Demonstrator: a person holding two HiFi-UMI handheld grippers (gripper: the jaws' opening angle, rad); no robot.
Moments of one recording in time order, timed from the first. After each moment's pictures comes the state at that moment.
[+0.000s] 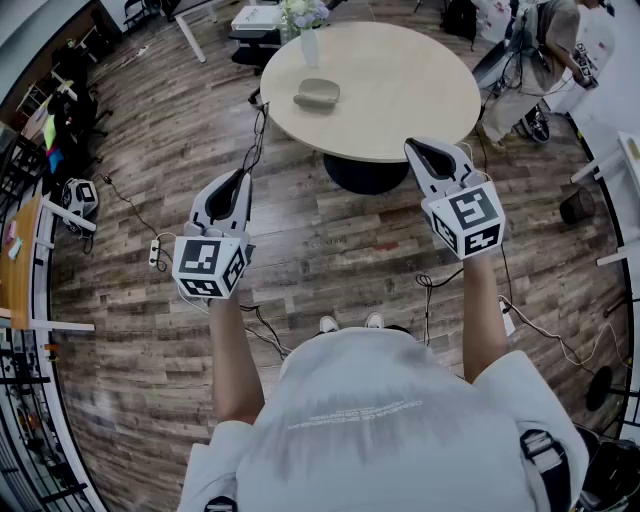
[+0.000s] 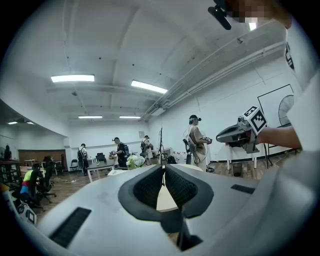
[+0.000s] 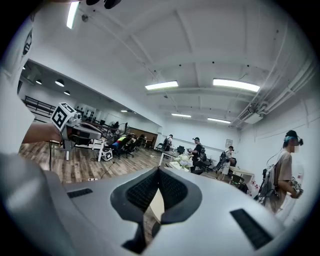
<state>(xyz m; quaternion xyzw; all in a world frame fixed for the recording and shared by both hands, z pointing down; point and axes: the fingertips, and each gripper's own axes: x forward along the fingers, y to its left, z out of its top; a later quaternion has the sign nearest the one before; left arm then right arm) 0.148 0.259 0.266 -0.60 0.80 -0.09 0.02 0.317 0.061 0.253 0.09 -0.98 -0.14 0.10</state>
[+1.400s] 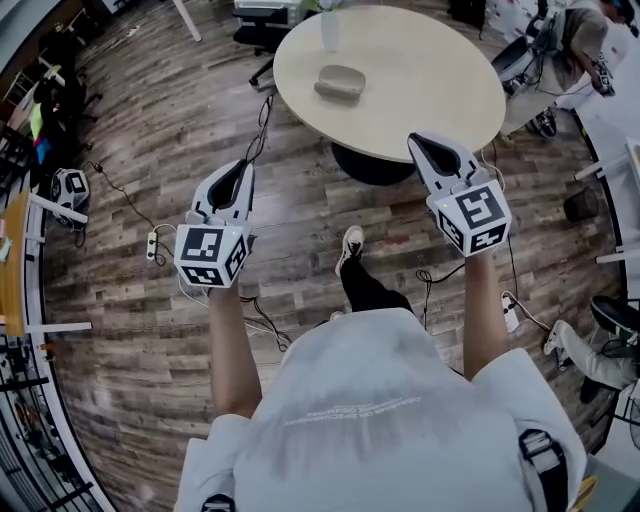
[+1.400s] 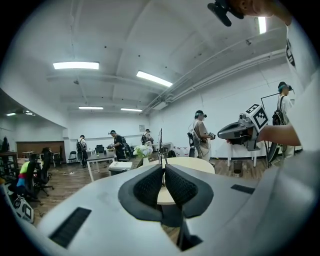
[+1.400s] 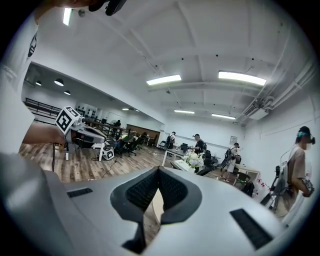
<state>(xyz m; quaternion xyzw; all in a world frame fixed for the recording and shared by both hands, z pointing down) 0.022 0.259 0.321 -0.61 0.79 -0.08 -0.02 0.197 0.071 0.292 0.08 -0.98 -0.13 0.12</state>
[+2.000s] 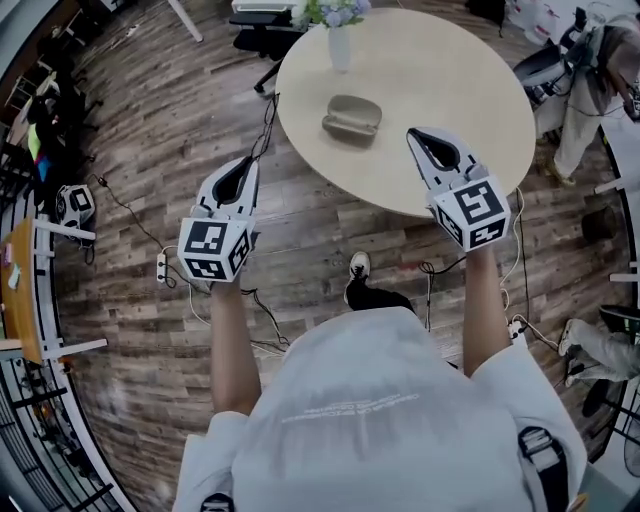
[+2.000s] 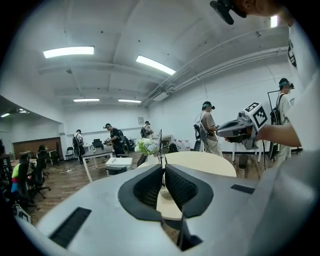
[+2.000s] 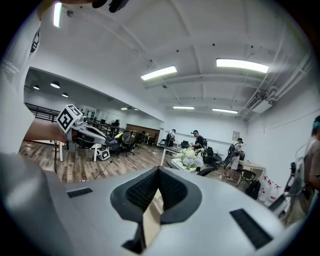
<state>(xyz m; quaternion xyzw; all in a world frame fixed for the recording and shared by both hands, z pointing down) -0.121 0.102 0.343 -0.61 0.78 -0.11 -0.06 0.047 -0.082 0.318 0.07 -0.98 -0.12 0.13</state>
